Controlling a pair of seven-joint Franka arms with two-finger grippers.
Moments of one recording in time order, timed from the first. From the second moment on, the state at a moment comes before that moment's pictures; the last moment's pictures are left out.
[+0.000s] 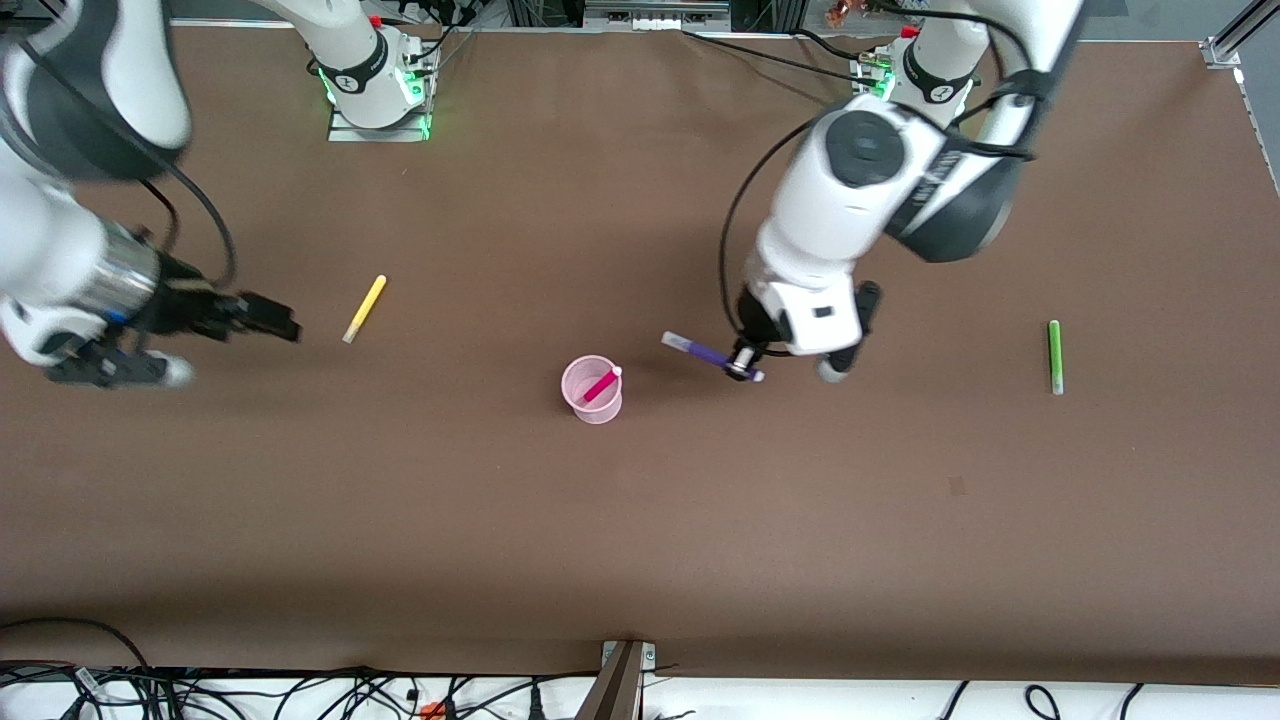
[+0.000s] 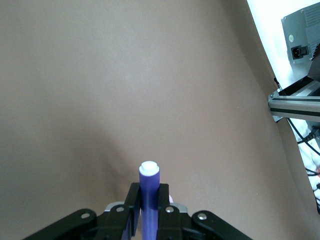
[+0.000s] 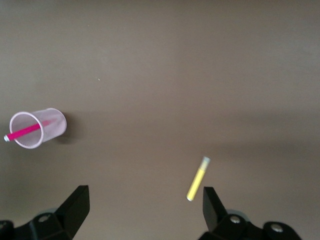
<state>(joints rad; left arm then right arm) -0.39 0.45 -0.25 -1.50 0.14 2.18 -1.77 0.40 0.20 -0.37 -1.52 0.21 1.66 0.05</state>
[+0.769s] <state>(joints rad) -0.66 0.72 -0.17 -1.31 0.59 2.20 -2.07 0.41 0.07 -0.37 -1.59 0.06 1.61 0.03</state>
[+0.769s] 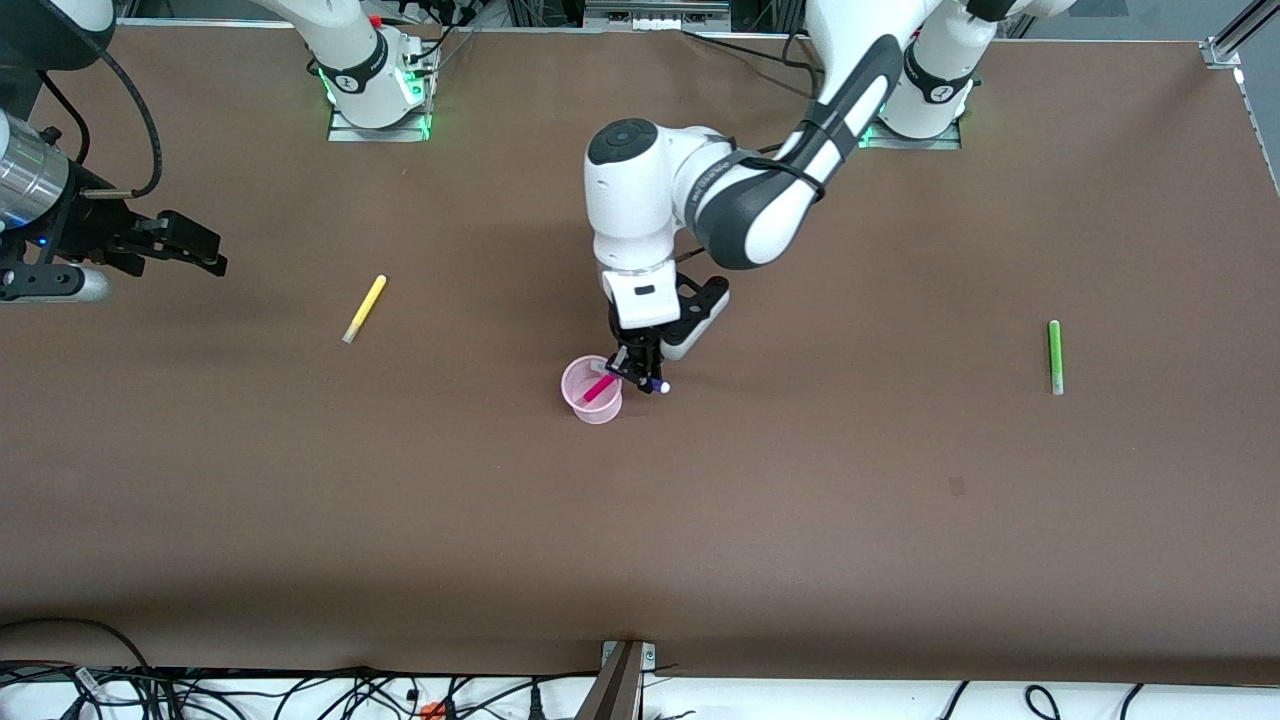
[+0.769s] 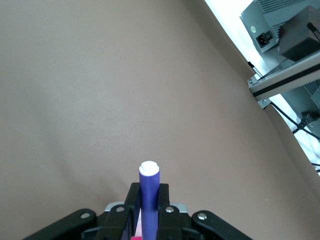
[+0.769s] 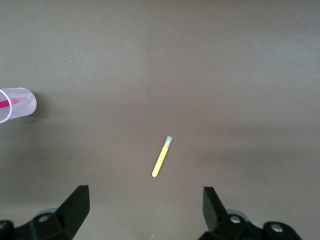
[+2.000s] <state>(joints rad) -0.75 0.83 -0.09 -1.21 0.67 2.21 -2.07 0.22 0.07 -0.18 -1.57 -0.01 1.63 0.03</state>
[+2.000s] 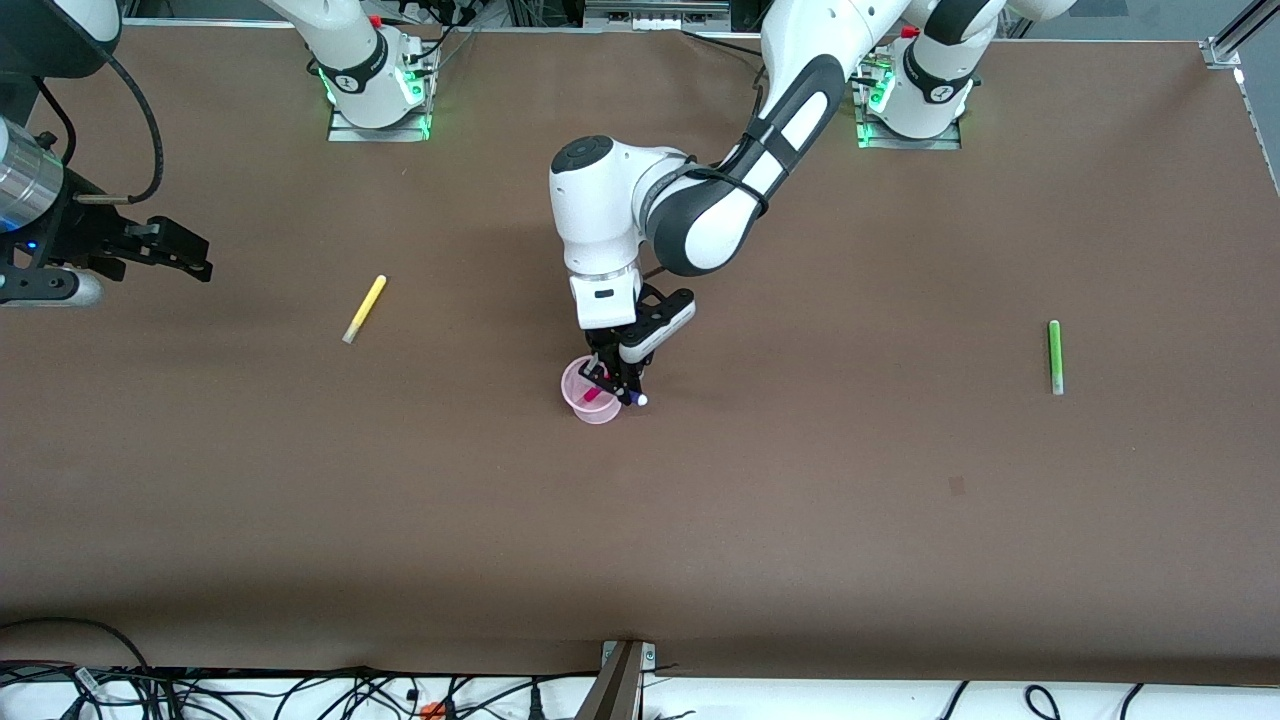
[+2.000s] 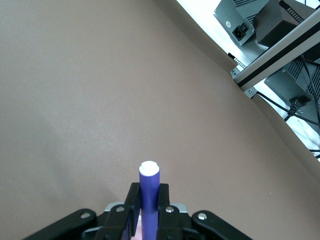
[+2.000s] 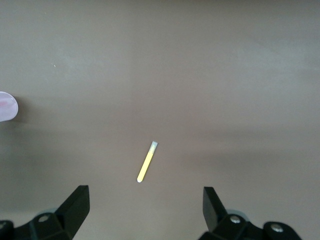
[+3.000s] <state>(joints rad) -0.82 0.87 -0.05 -1.18 0.71 2.21 -2.07 0.22 0.09 -0.16 -1.55 -0.01 1.63 0.03</state>
